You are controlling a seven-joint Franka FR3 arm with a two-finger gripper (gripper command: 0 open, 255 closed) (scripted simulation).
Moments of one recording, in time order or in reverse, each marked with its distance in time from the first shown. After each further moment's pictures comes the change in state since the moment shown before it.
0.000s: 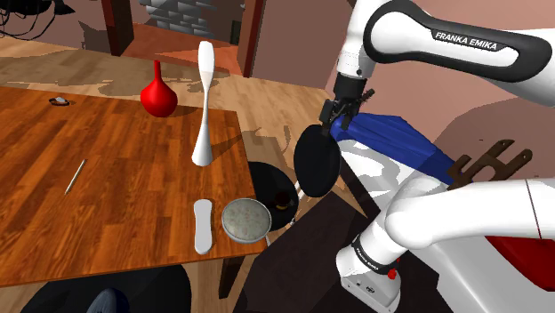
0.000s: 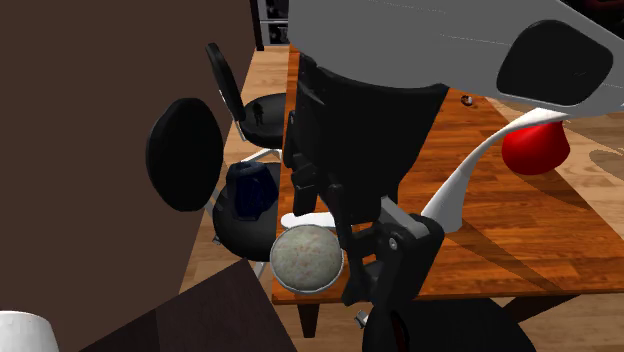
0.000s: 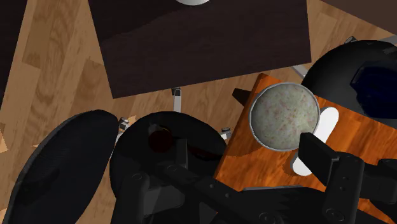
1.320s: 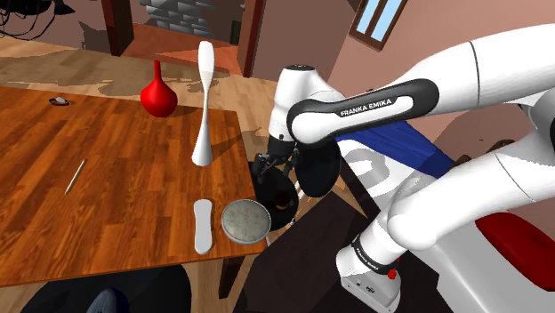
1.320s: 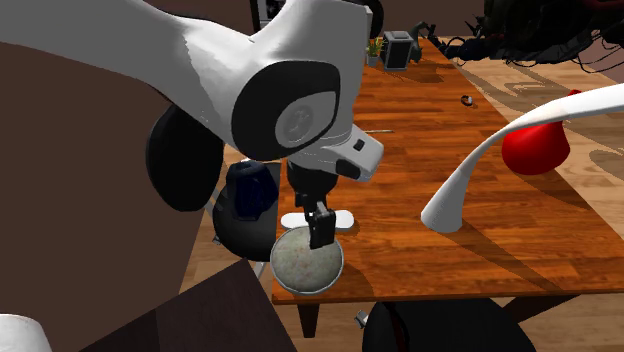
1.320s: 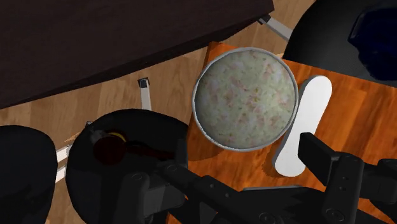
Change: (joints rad) arm 0.067 0.360 0.281 -0.206 0.158 0.639 0.384
